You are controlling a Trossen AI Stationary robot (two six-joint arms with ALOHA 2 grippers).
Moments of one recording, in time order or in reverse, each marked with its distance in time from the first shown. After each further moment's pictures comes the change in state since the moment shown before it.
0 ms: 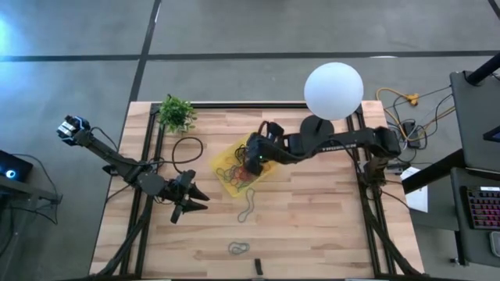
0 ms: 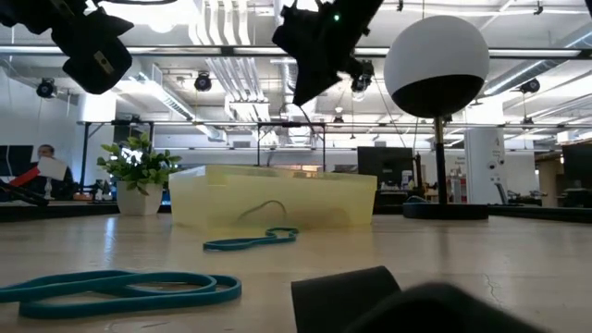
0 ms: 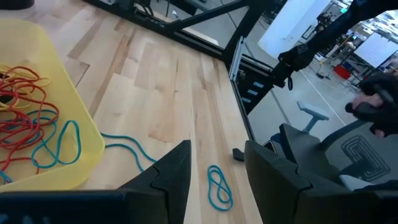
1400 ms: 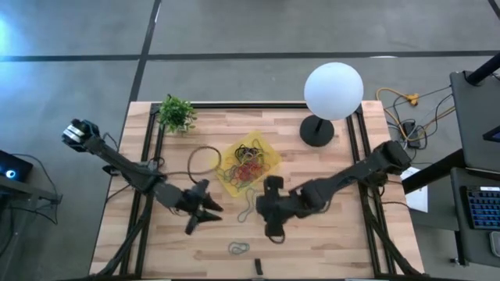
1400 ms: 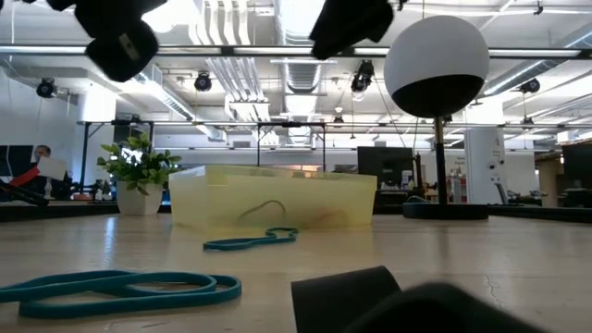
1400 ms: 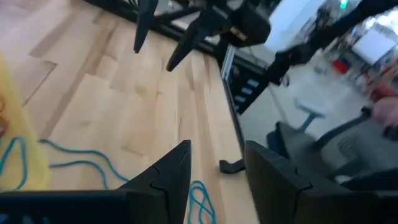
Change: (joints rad) left arm 0.001 0.285 0.139 0.132 0.026 -0.023; right arm 0.384 -0.014 -0.054 0.007 -0.187 0.033
